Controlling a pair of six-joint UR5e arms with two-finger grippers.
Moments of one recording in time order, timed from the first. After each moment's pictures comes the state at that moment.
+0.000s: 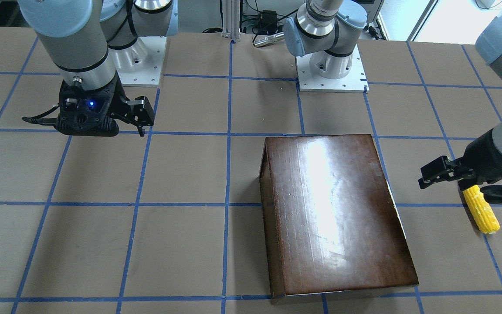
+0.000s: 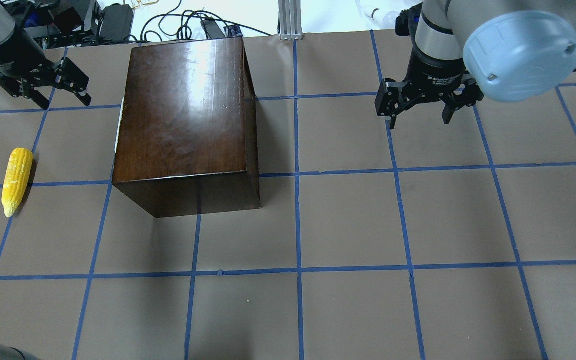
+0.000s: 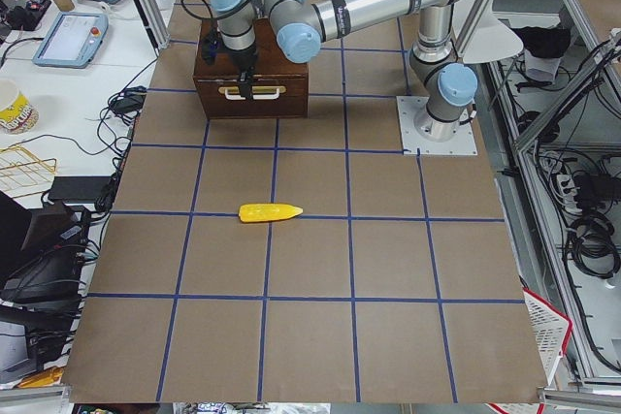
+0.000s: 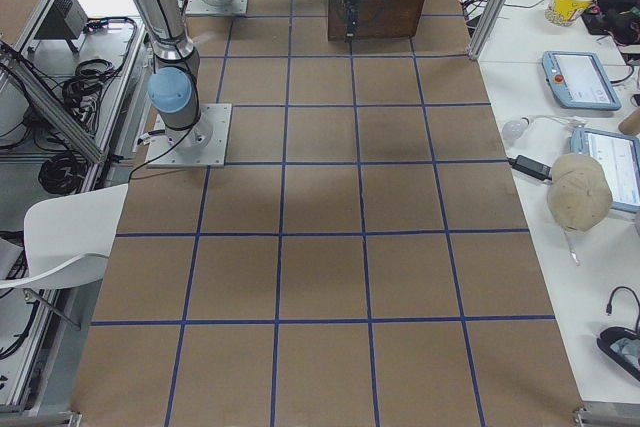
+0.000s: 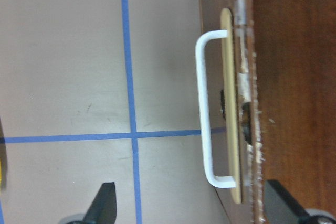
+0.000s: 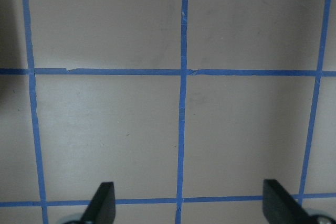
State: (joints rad) left arm -1.20 -1.88 -1.42 -1.47 1.52 0.38; right arm 1.65 -1.48 1.58 -1.63 -1.63 0.06
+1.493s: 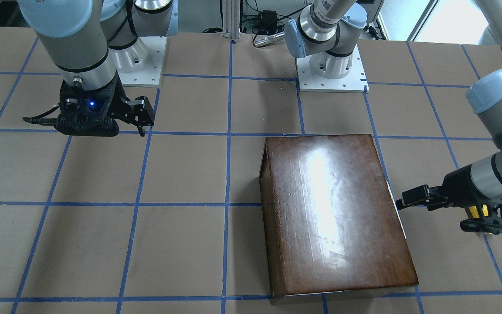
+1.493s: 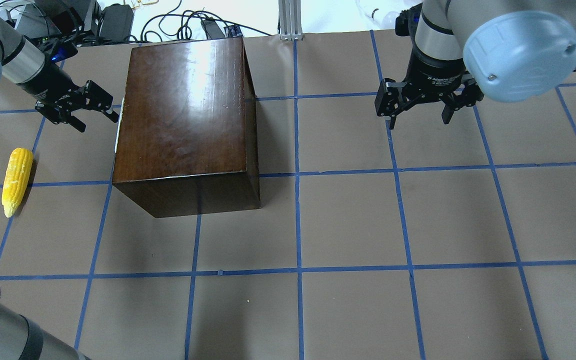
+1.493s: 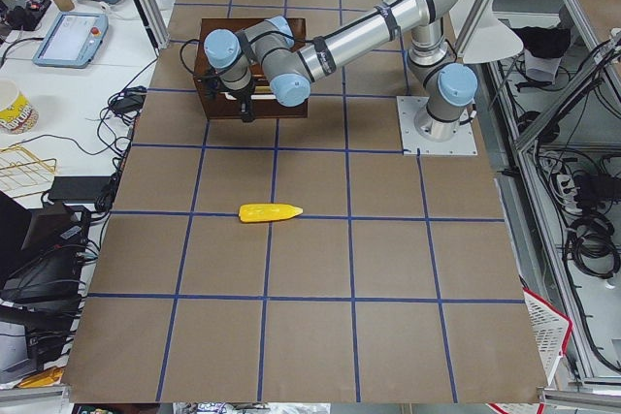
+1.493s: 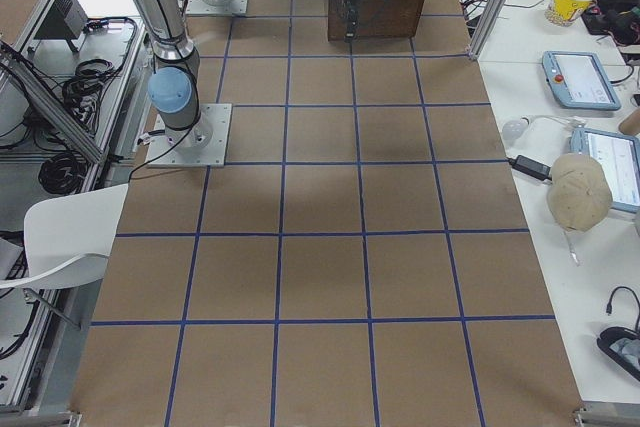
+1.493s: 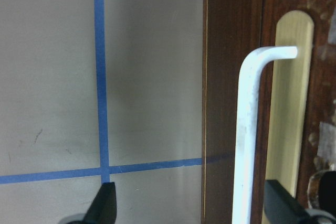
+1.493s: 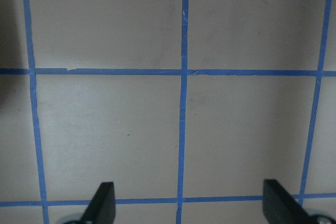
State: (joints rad) left arm -1.17 -1.98 -1.49 -1.42 1.36 0.37; right arm 1.65 -1.48 1.58 -1.62 -1.63 0.06
